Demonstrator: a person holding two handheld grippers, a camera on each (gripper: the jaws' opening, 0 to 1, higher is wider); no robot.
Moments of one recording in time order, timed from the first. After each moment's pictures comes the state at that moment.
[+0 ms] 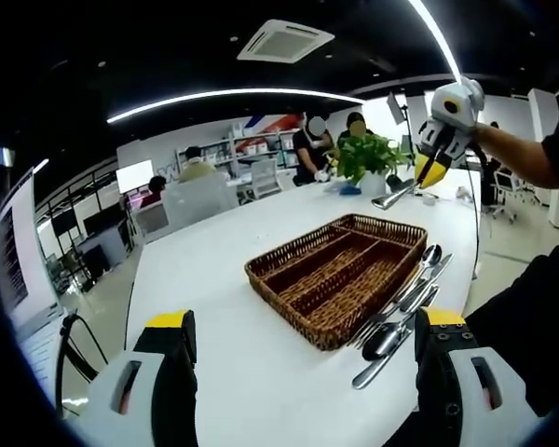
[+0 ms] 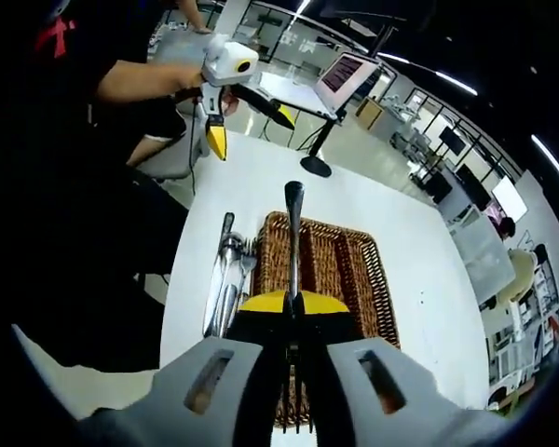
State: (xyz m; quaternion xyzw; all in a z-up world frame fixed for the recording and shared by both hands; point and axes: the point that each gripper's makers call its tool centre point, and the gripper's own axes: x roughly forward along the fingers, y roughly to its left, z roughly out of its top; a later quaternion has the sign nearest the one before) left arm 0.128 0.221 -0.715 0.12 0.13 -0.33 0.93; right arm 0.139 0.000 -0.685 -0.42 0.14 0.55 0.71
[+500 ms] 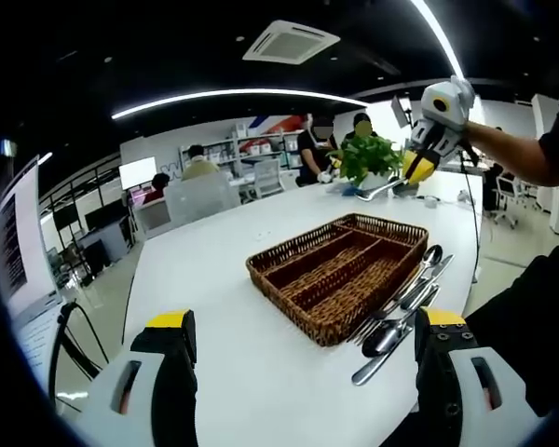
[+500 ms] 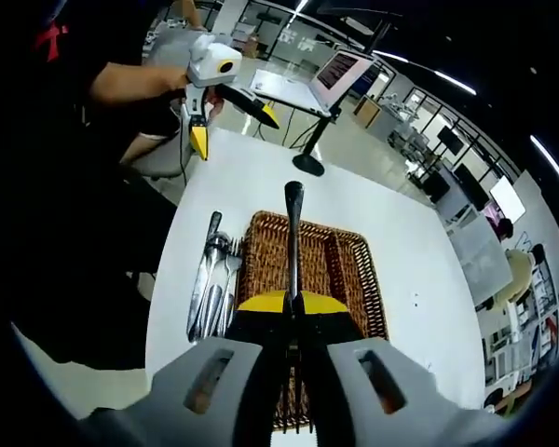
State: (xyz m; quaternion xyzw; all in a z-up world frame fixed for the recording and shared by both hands) left arm 0.127 0.228 -0.723 0.11 0.13 -0.33 0.93; right arm 0.160 0.007 -0.684 -0.42 0.14 0.54 0.71
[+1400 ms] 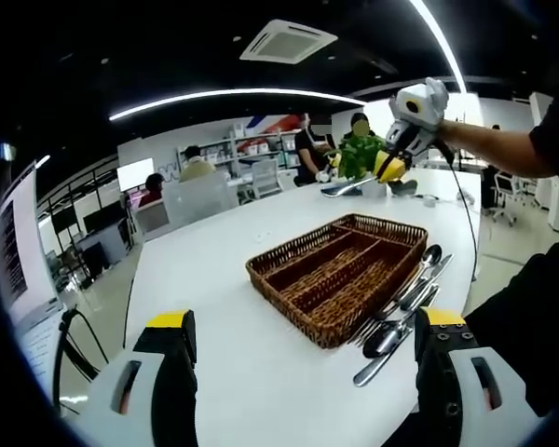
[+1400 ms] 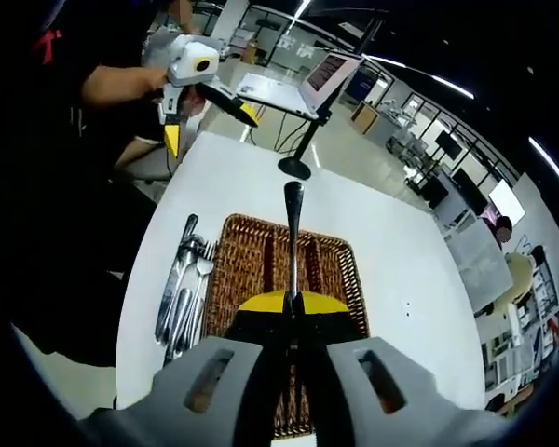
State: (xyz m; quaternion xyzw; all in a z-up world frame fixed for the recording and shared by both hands) left arm 0.131 0.226 -0.718 0.12 0.13 -0.33 0.93; right arm 0.207 0.012 -0.678 -0.41 0.13 0.55 0.72
